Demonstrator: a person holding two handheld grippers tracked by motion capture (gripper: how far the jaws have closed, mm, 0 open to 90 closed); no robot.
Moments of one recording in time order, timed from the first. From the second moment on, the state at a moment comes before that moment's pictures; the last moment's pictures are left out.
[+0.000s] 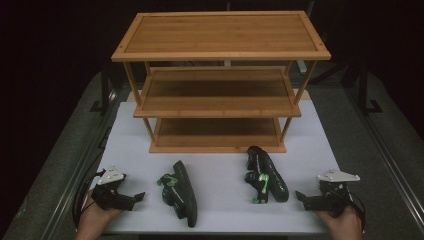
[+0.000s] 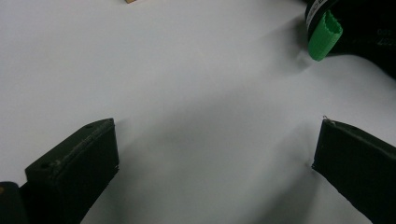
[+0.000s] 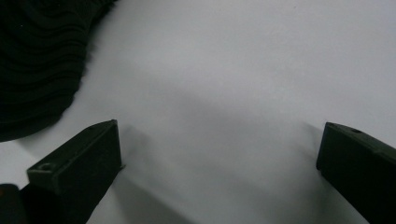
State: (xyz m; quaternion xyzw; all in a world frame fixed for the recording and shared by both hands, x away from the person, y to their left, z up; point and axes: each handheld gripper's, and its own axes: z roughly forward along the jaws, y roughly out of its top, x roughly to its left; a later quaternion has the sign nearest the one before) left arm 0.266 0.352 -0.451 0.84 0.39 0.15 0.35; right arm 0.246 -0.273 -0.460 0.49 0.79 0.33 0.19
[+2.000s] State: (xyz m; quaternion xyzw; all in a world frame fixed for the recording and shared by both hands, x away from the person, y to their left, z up) left arm 0.239 0.295 -0.410 0.87 0.23 0.05 0.44; right arm 0.246 -0.273 -0.460 0.49 0.79 0.33 0.19
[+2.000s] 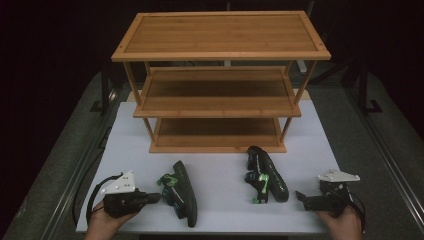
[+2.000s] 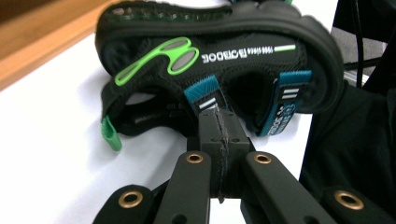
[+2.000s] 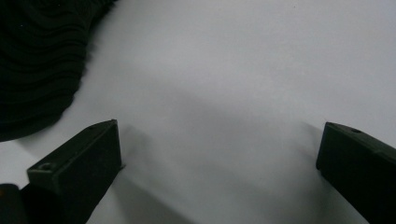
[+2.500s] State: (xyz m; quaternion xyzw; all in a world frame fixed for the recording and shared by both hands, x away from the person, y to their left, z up) left arm 0.253 0.272 -0.405 0.88 0.20 0.04 0.44; right arm 0.246 -0.273 -0.460 0.49 0.79 0.33 0.19
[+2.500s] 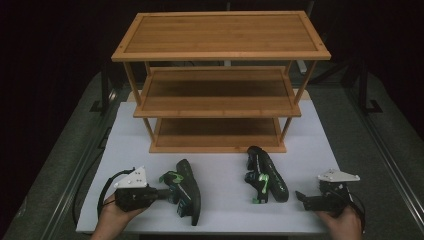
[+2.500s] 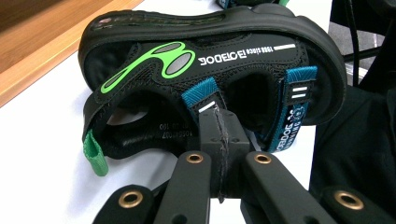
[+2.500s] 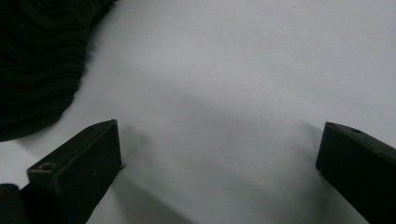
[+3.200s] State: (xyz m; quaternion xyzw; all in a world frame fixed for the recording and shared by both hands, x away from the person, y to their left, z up) left arm 0.274 0.227 -0.391 0.88 0.16 0.04 0.45; right arm 0.246 -0.273 -0.460 0.49 0.79 0.33 0.19
